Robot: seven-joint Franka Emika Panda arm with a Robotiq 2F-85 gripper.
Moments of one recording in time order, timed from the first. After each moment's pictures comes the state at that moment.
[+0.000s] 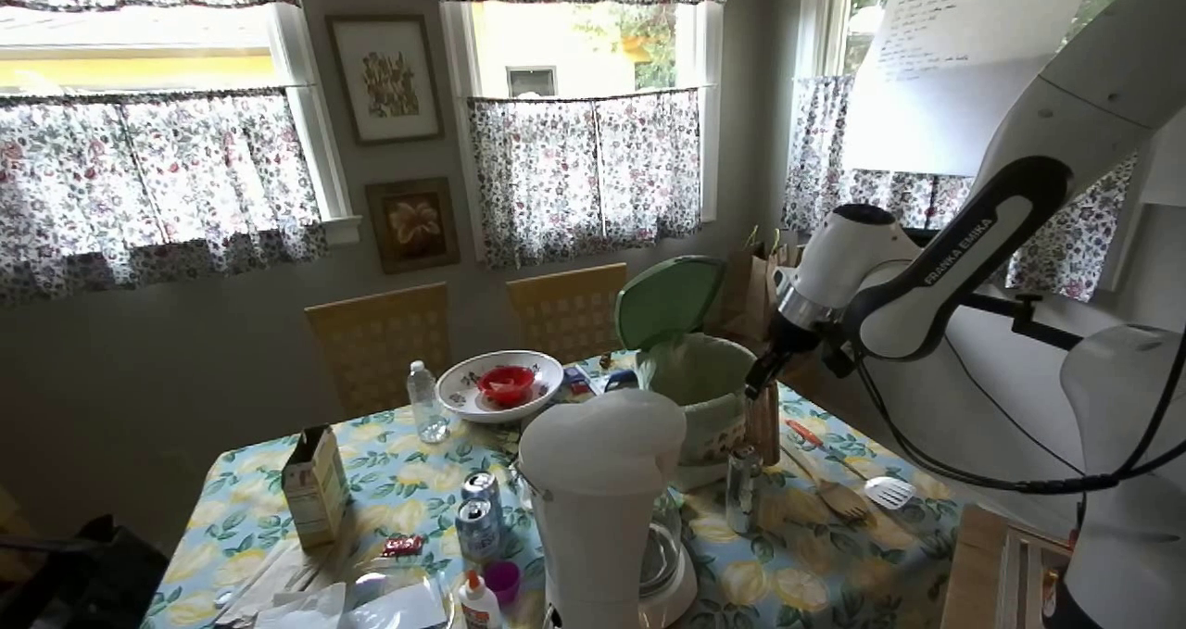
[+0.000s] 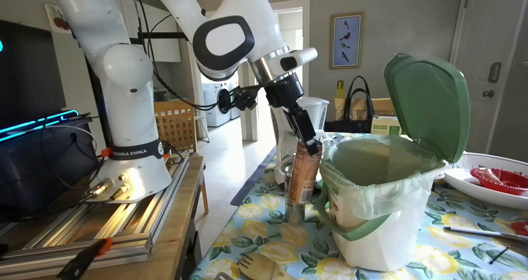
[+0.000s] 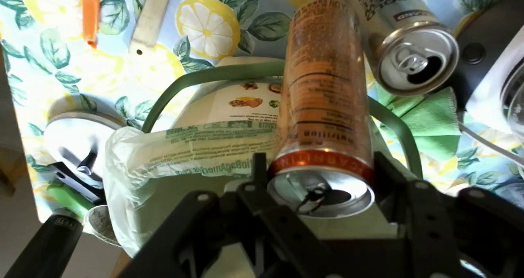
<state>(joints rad) 0.55 -0.26 -1.13 -2.75 -0.75 3.01 0.18</state>
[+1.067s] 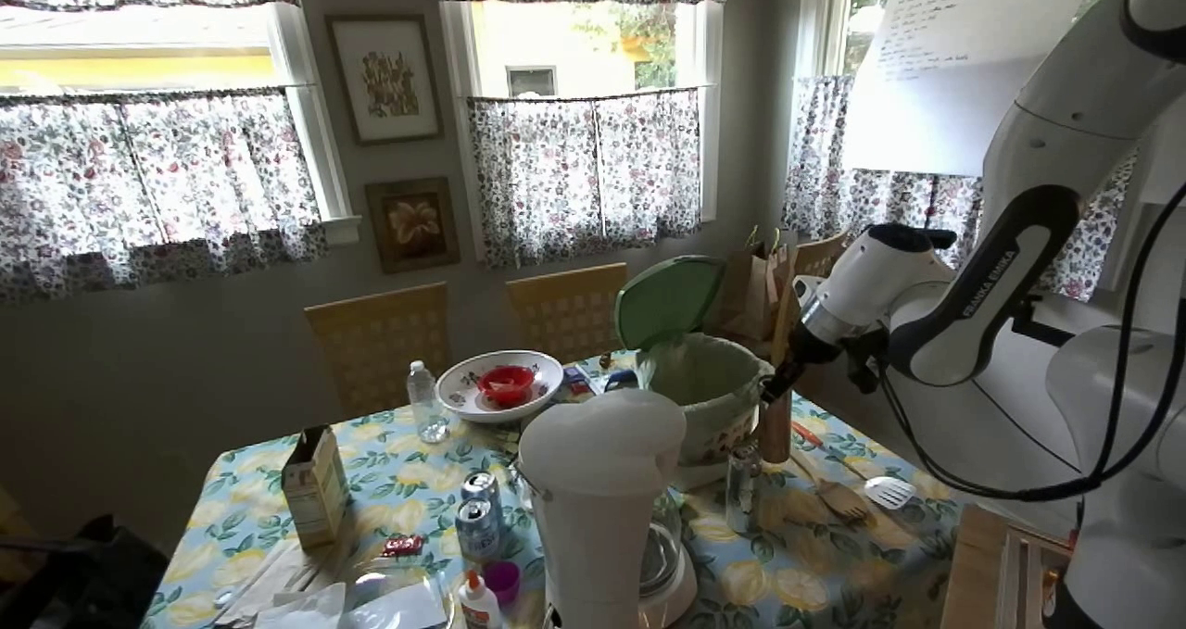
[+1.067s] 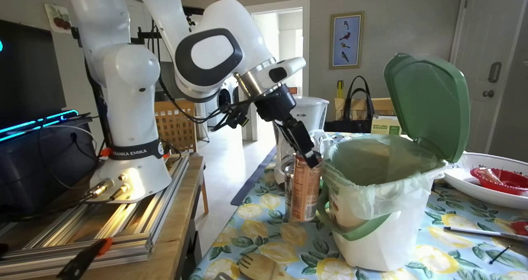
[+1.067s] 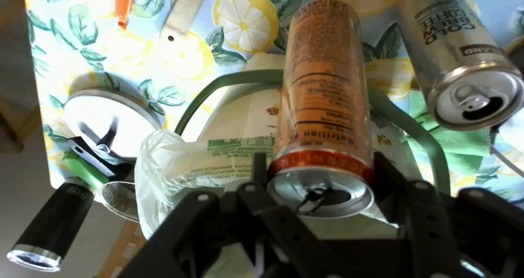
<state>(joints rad) 0.73 -0.12 -1.47 -2.75 -1.08 3.27 0.30</state>
